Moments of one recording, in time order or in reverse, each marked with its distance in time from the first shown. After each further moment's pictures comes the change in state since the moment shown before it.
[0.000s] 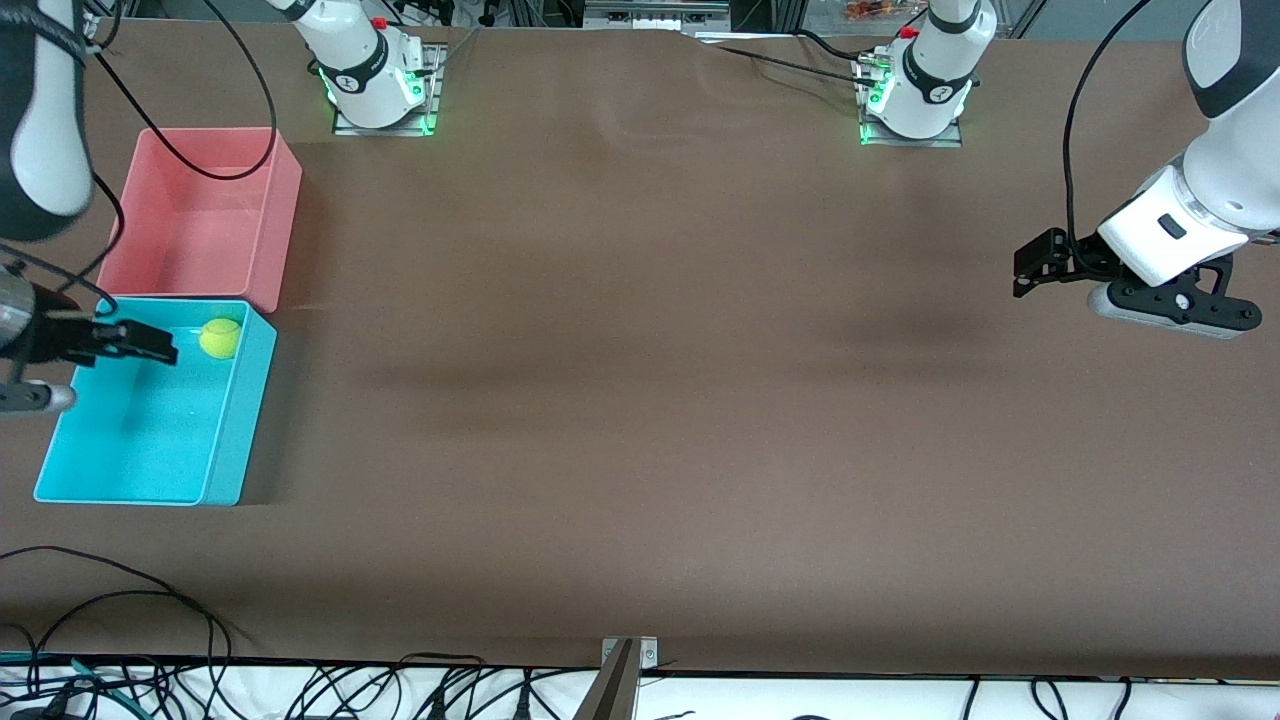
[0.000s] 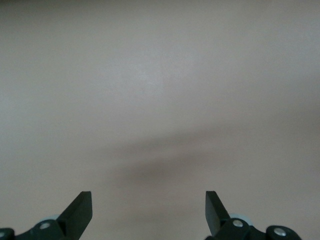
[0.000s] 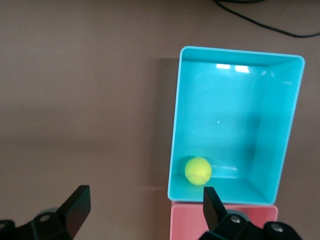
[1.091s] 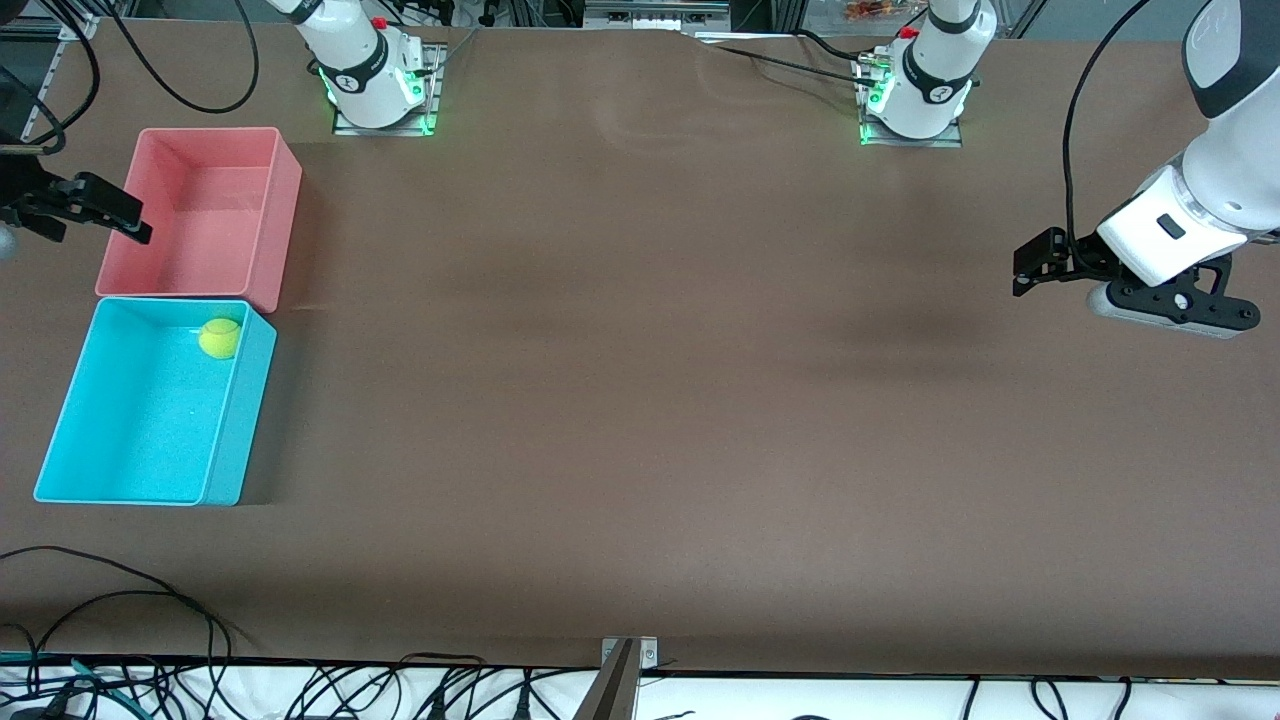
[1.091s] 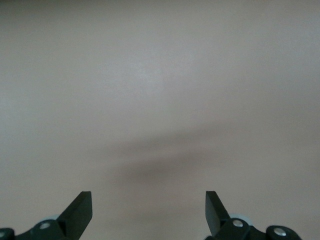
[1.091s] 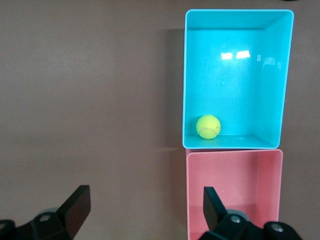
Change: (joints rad) left arm 0.000 0.000 0.000 0.000 0.000 -0.005 0.000; right arm 0.035 -0.352 -0.009 -0.259 0.008 -0.067 0.089
